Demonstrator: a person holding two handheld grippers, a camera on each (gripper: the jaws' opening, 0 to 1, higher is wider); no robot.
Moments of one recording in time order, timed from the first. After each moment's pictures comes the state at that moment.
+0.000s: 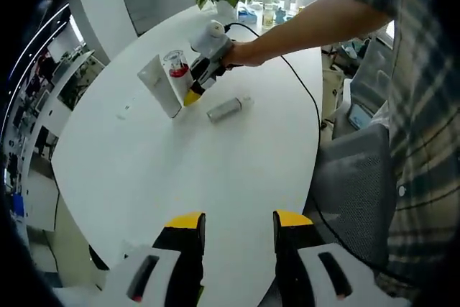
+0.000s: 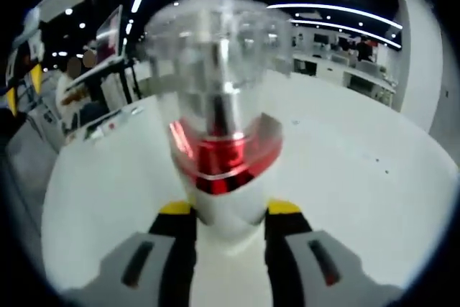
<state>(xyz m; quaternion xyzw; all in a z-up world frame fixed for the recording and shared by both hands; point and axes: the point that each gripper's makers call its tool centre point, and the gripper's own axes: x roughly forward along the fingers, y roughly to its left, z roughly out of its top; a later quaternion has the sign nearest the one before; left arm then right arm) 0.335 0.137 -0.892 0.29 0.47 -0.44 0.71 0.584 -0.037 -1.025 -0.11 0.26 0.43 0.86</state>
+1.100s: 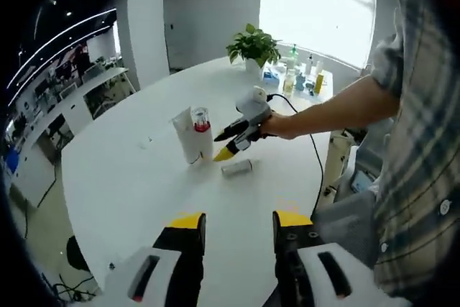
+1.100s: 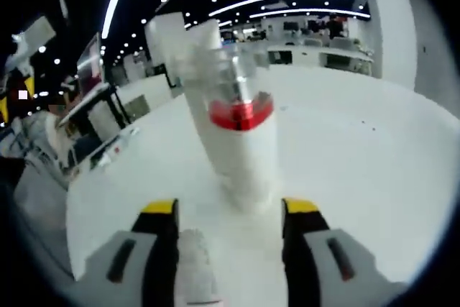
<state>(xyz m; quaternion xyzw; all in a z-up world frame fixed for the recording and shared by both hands) 0.342 0.117 -0.829 0.12 0.36 -0.43 0.82 0.530 -0.050 -1.005 0.01 0.28 0.37 0.88</state>
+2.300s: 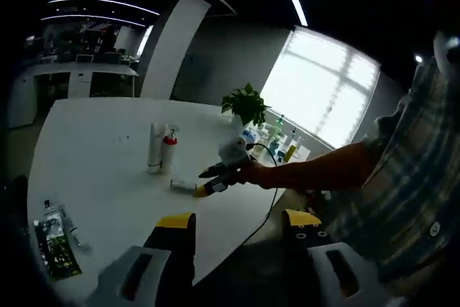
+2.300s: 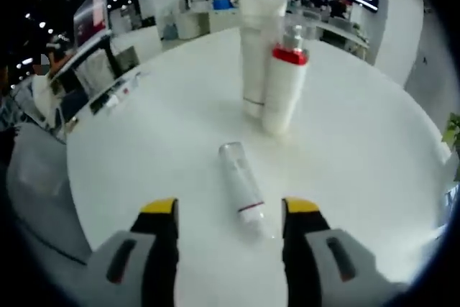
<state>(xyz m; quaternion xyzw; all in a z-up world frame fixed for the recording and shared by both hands) 0.233 0.111 -0.813 -0.11 0.29 -0.44 0.84 0.440 -0.078 -1.028 -0.12 0.41 0.31 0.85</state>
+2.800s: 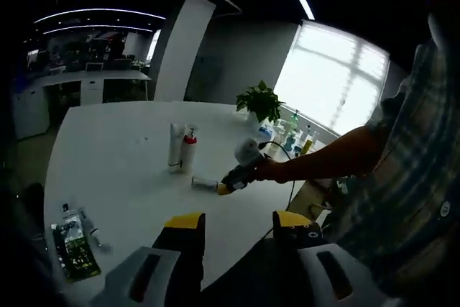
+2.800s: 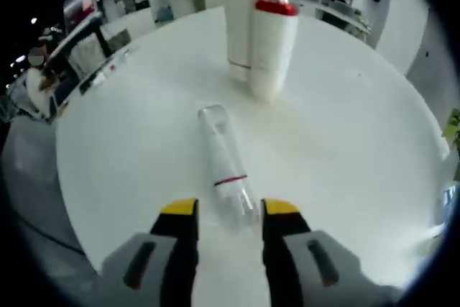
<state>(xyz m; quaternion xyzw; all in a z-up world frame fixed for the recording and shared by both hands) 0.241 0.132 -0.820 -0.08 0.29 -0.41 0.86 0.431 -0.102 -1.066 -0.17 0.46 0.31 0.82</state>
